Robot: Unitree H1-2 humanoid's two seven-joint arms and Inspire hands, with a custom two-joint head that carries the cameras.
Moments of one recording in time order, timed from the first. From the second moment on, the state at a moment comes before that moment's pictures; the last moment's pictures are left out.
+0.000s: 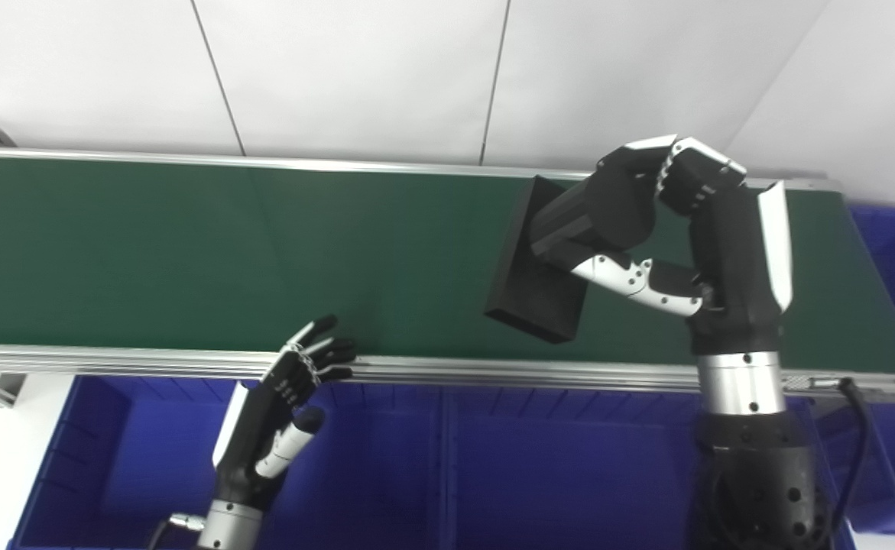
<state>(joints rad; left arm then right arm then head) 0.34 0.09 -0.19 -0.05 -0.08 -0.39 -0.12 0.09 0.00 0.10 -0.77 -0.34 0.26 0.07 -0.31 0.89</state>
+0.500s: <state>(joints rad) 0.36 0.11 -0.14 -0.12 -0.10 -0.32 -0.15 0.33 0.03 0.09 -0.59 -0.41 0.16 -0.06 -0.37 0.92</state>
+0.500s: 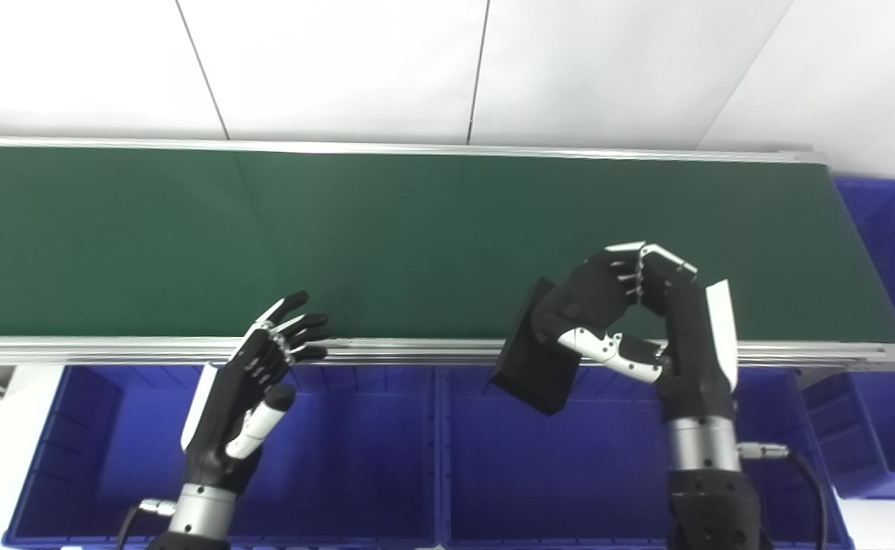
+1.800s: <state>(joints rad) 0.36 0.13 -0.10 -0.13 -0.17 -0.29 -0.18 0.48 0.03 0.00 -0.09 -0.36 -0.10 -0.26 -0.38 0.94</state>
